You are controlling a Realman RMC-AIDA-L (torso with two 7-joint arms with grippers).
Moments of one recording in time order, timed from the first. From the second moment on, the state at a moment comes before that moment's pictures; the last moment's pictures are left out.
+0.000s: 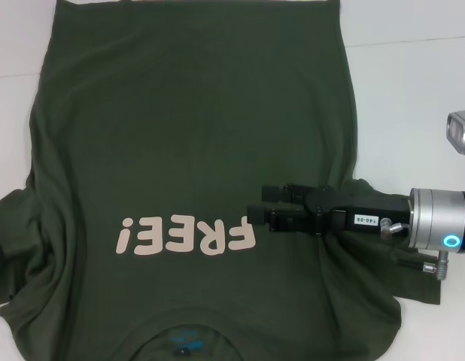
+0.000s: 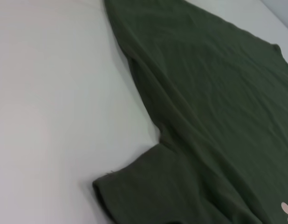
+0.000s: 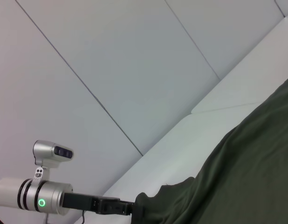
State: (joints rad) left arm -0.40 -2.05 0.26 0.78 2.43 1.44 -1.83; right arm 0.52 2.08 -0.65 -0.36 -1.92 -1.55 1.49
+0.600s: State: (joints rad) left arm -0.41 -2.05 0.27 0.79 2.44 1.45 -1.87; right arm 0.52 2.08 -0.64 -0.36 -1.92 -1.55 1.49
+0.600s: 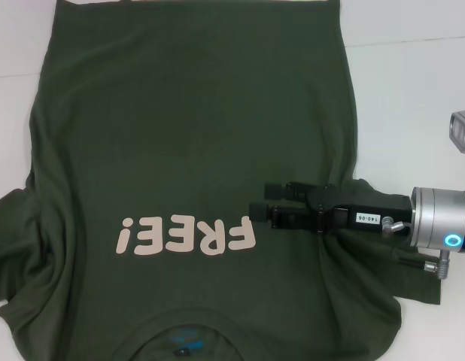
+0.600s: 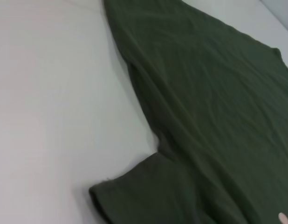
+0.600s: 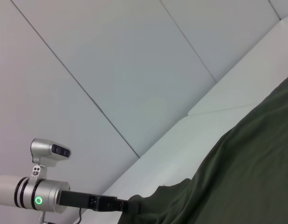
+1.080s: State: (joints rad) left arm -0.44 -2.05 0.27 0.81 2.40 1.54 -1.96; right arm 0.52 2.08 -0.63 -0.36 -1.92 -1.54 1.48
